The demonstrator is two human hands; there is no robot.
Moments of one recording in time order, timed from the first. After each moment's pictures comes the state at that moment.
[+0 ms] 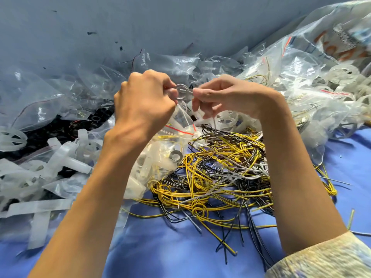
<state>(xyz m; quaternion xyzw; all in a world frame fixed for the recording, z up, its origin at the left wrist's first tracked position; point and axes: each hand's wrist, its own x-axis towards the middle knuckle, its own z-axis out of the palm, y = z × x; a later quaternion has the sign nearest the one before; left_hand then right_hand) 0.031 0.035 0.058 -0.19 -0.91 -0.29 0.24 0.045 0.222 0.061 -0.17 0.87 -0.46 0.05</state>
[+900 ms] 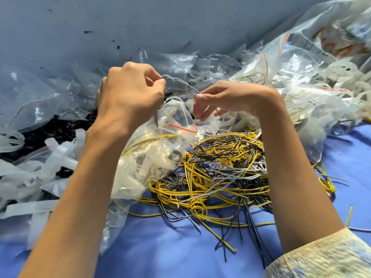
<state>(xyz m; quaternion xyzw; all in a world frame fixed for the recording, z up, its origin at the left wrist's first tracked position) 0.028 0.022 0.066 -0.17 -0.90 -0.34 0.23 0.038 0.223 0.059 -0.07 0.94 -0.32 0.08</state>
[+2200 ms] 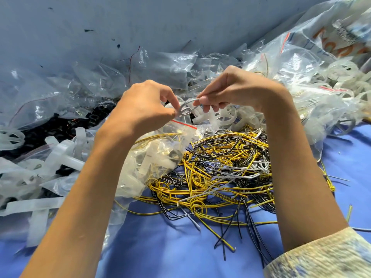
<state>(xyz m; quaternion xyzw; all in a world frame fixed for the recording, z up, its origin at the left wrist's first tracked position) 0.025 0.027 0.056 -0.26 -0.93 -0.26 0.09 0.042 0.239 0.063 -0.15 0.90 -0.40 -0.01</state>
